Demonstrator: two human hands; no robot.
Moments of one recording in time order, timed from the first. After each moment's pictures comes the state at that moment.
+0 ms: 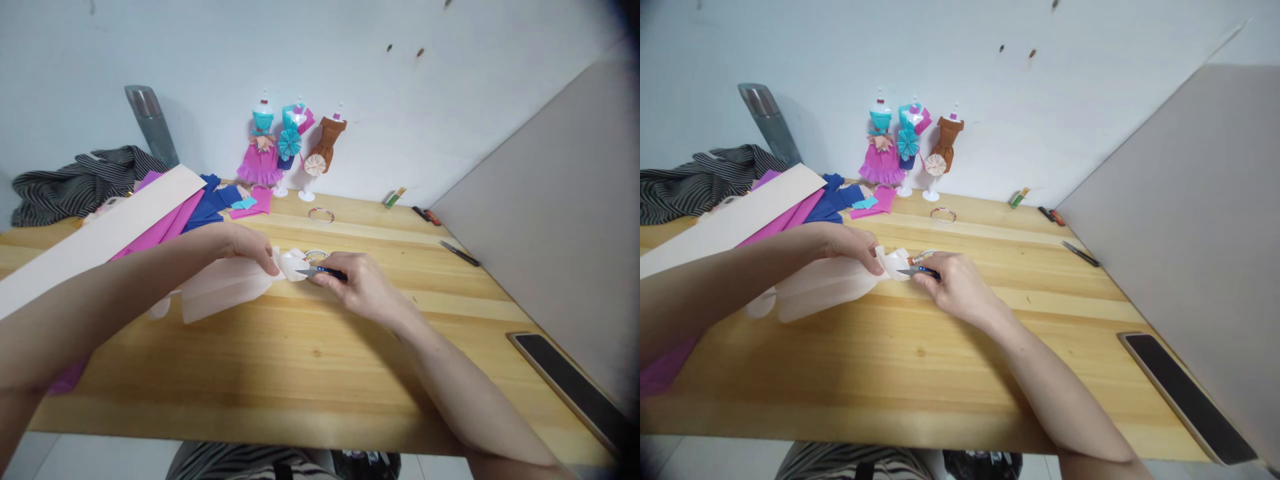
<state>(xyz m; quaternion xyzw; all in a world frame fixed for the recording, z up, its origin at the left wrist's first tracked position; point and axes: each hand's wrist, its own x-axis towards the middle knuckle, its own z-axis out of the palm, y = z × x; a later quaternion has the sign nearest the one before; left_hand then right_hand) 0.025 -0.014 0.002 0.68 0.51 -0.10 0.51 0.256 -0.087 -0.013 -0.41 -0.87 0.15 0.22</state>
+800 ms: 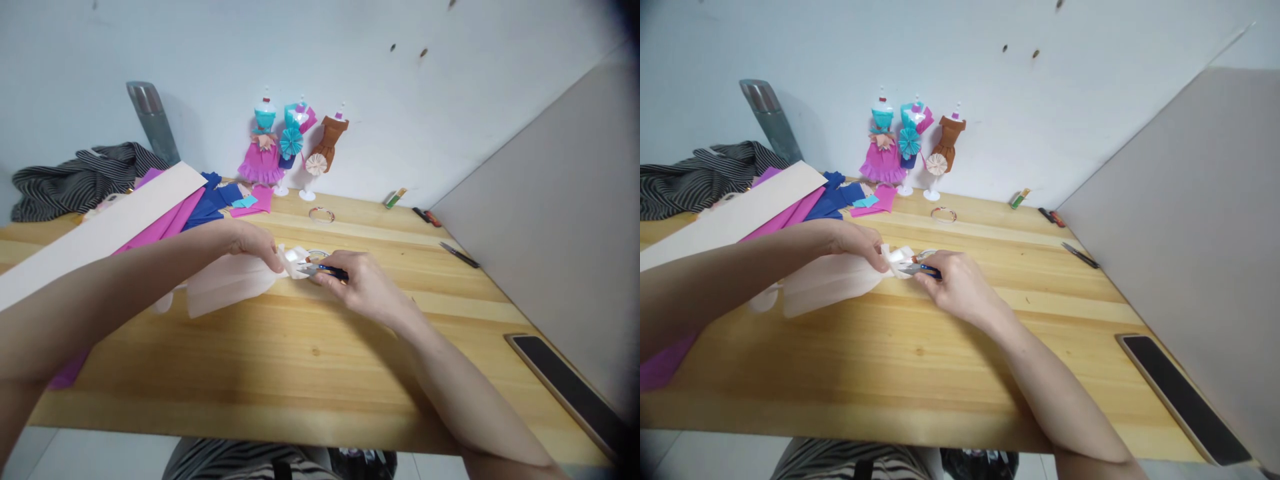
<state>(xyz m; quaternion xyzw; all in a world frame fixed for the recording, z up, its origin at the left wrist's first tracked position) 0.037 -0.016 0.009 0.68 0.51 -0.08 0.52 0.256 -0.089 -0.009 -0.46 -0.86 0.14 0.18</state>
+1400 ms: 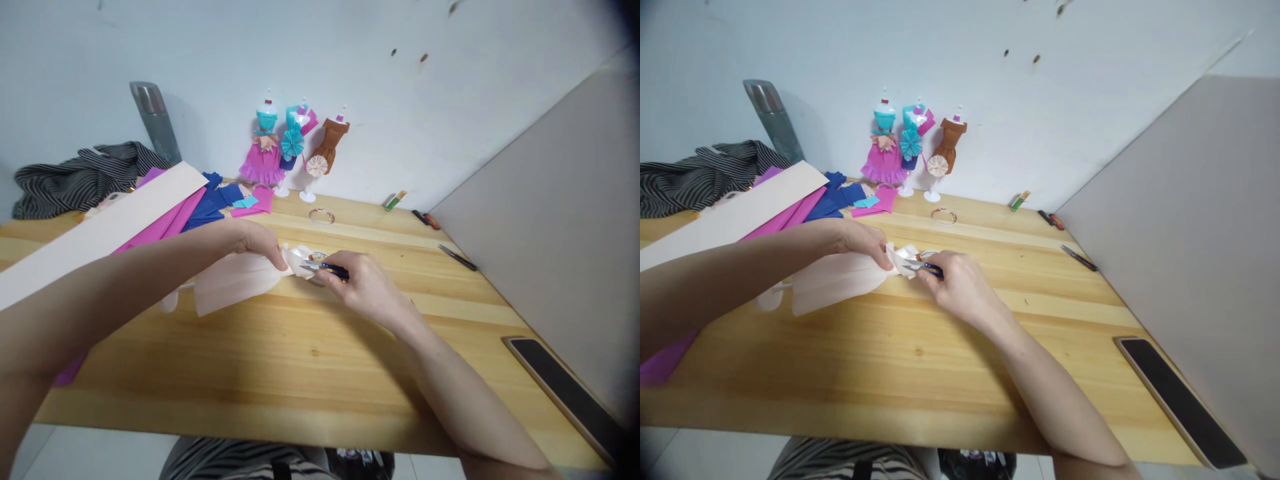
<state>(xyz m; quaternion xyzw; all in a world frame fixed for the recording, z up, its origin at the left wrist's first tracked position) 0.042 -0.010 0.004 0.69 0.51 -0.10 0.50 0.253 -0.091 -0.009 -0.50 -0.83 0.14 0.17</state>
